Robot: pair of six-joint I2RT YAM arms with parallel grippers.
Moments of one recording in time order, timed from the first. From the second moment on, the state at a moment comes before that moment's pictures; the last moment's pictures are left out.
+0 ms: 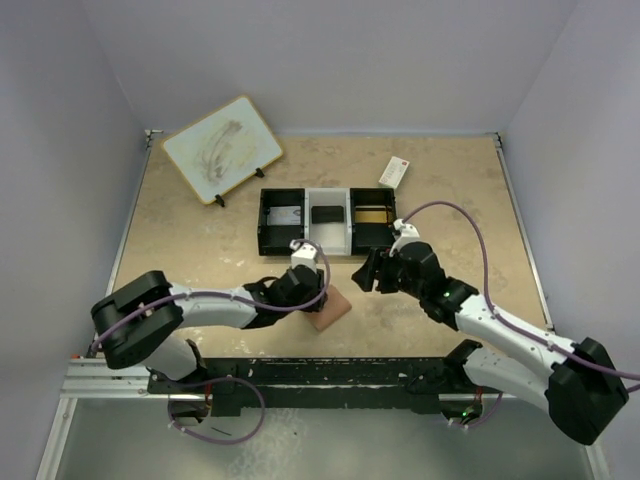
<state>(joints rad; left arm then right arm) -0.99 1.45 0.54 0.17 -0.28 -0.70 0.66 1.01 0.49 -0.06 0.00 0.59</state>
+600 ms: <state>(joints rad) -1.09 1.17 0.50 0.03 -0.42 -0.95 0.66 1.11 0.39 -0.01 -0.24 0.58</state>
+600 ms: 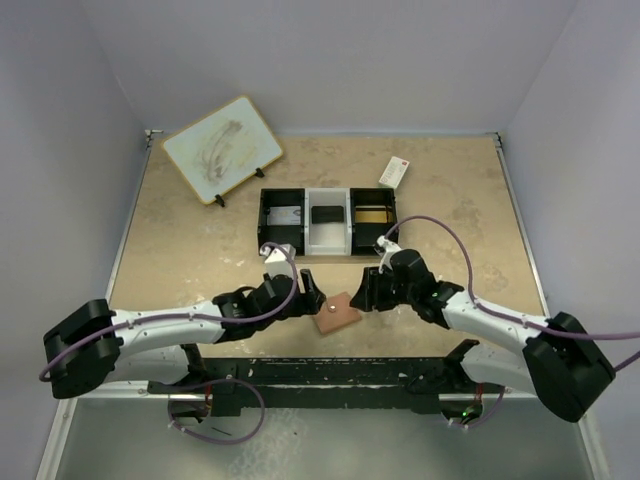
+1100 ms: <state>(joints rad) -1.10 1.35 0.43 0.19 -0.30 -1.08 0.68 1.15 0.25 0.19 -0.30 0.75</state>
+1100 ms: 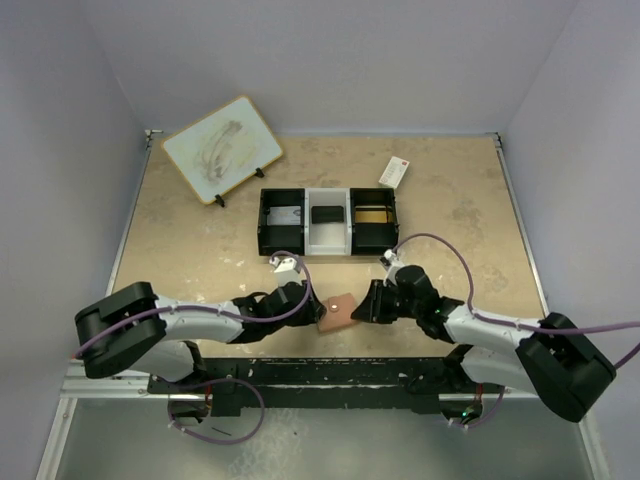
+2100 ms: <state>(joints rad) -0.95 1.22 0.48 0.12 -0.43 -0.98 0.89 1.10 0.54 -0.14 0.06 0.67</state>
